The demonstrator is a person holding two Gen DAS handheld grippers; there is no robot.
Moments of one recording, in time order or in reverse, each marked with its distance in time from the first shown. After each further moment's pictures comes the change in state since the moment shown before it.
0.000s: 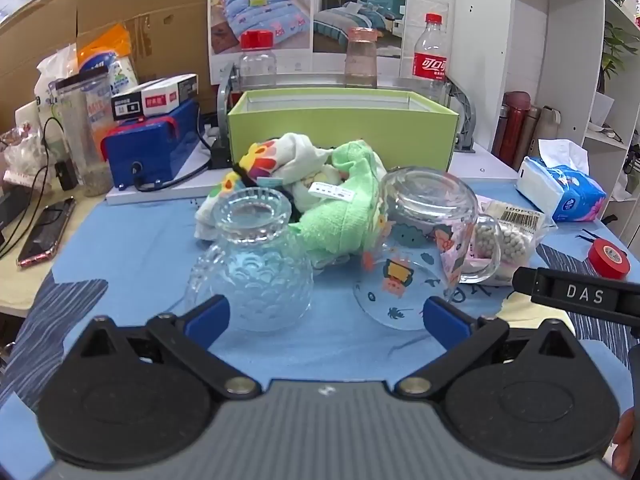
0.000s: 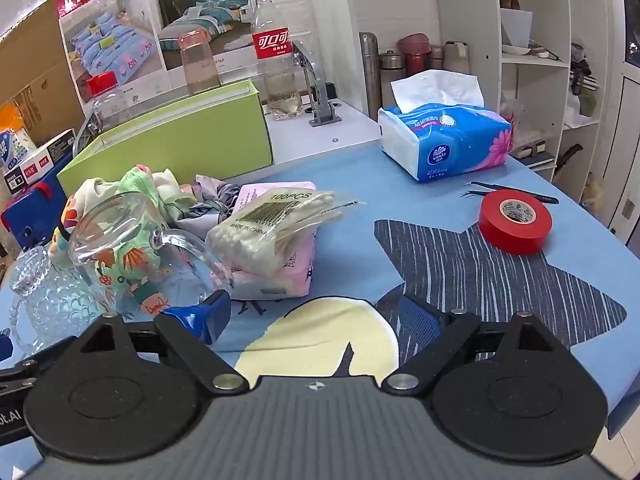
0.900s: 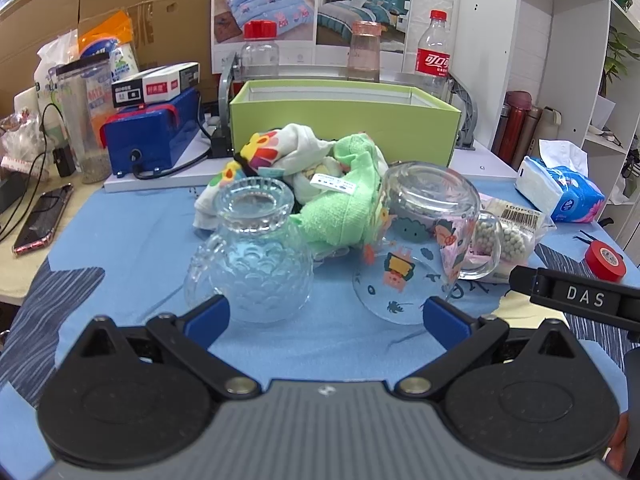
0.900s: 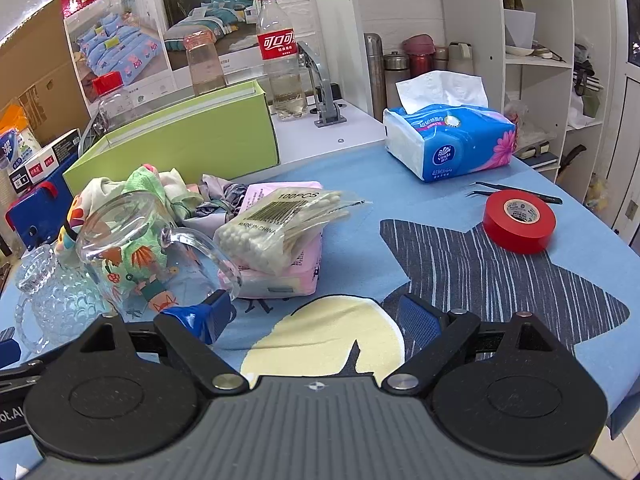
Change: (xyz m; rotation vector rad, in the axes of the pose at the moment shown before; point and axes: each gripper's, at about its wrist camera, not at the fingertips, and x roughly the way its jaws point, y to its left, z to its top) left arm 0.005 0.004 -0.001 -0.033 0.019 -0.020; right arm -0.001 0.002 0.000 -0.004 -0.003 0.010
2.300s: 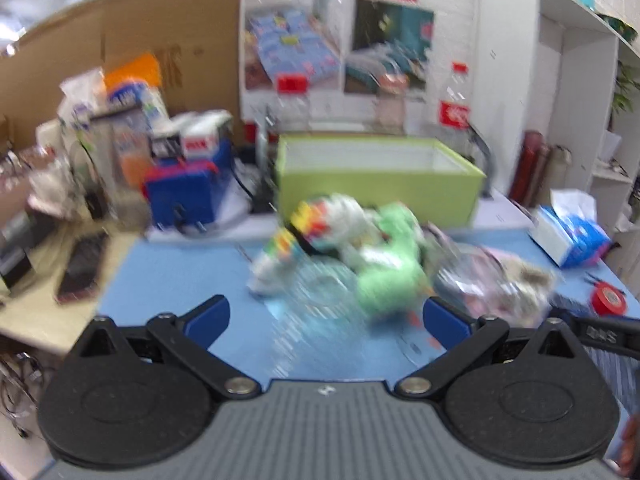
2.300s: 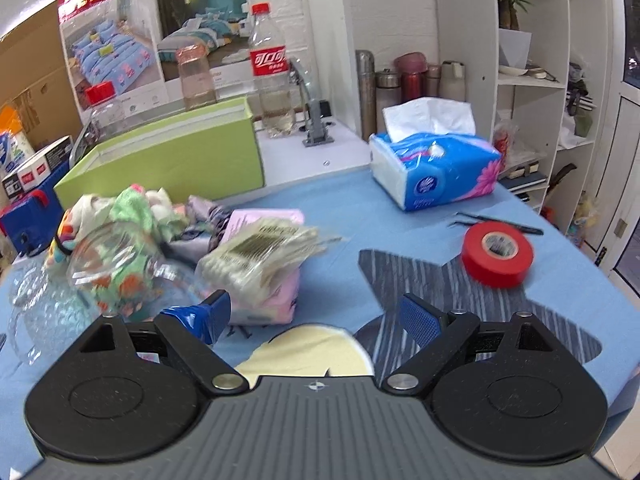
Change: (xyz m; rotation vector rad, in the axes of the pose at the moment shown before) left arm -0.041 0.044 0.051 0.007 -0.101 0.056; right arm -0.006 -0.011 0.024 -0.023 -0.029 -0.037
